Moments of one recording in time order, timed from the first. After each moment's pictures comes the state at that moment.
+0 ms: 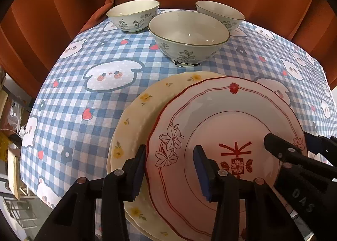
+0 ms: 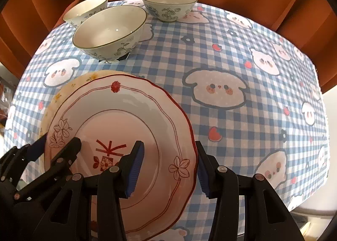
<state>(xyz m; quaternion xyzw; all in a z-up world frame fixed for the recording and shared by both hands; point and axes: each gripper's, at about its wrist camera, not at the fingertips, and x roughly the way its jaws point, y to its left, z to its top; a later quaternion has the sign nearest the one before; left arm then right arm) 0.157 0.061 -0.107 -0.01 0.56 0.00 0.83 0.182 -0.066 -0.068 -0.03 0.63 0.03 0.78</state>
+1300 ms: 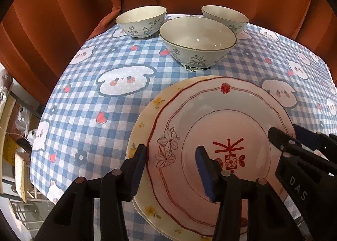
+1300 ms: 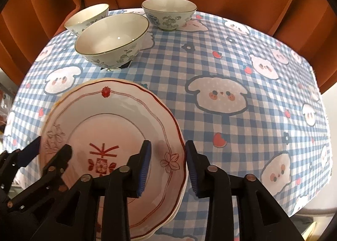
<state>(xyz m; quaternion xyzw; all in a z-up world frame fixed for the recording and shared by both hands) 0.152 0.069 -0.100 0.02 0.55 0.02 0.84 0.178 -0.061 -0.071 -0.02 0.60 0.02 0.80</state>
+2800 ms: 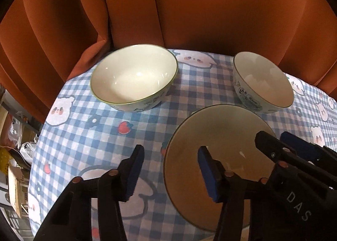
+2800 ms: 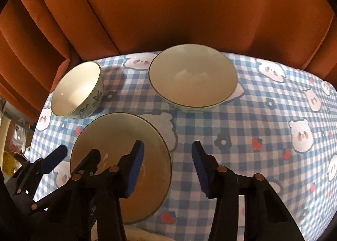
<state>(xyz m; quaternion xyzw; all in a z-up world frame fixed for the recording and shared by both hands) 0.336 0.081 -0.101 -0.01 0.51 0.03 0.86 0.362 -0.029 -0.076 0.04 0.56 0.06 0.82</state>
